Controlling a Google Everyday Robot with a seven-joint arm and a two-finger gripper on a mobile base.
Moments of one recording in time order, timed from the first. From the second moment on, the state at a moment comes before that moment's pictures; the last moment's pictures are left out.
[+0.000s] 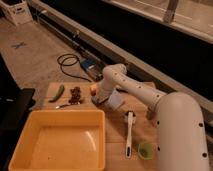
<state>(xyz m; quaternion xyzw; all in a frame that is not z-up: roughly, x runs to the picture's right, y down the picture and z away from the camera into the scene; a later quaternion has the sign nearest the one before) -0.028 0.073 0.915 -0.24 -0.27 -0.27 0.89</state>
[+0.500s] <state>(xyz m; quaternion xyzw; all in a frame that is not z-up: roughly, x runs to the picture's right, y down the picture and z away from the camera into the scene) 0.002 0.066 0.933 -0.25 -0.23 -0.25 0.91</state>
